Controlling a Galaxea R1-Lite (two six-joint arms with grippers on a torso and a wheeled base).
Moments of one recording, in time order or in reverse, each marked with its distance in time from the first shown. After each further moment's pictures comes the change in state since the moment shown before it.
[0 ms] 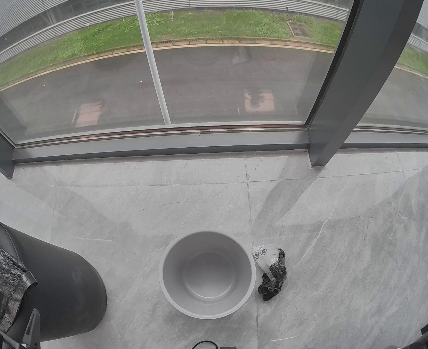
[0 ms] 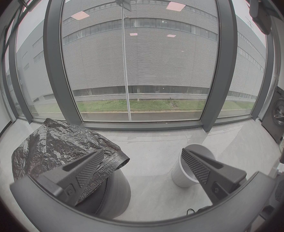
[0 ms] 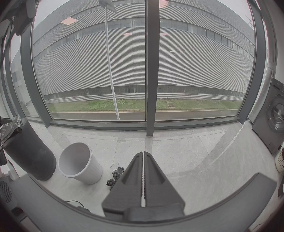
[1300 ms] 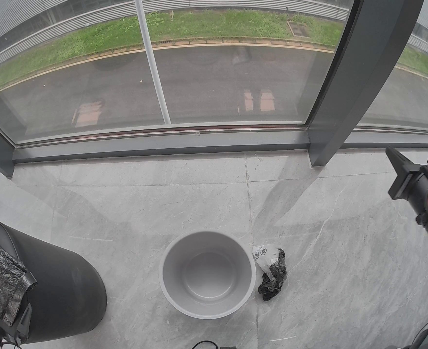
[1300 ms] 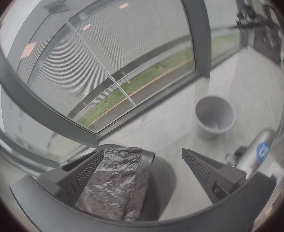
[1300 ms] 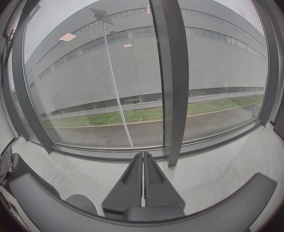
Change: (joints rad) left arm -0.084 0.299 -0.268 0.231 0.177 0.547; right arm 0.377 1.300 -0.340 -1.091 -0.284 0.055
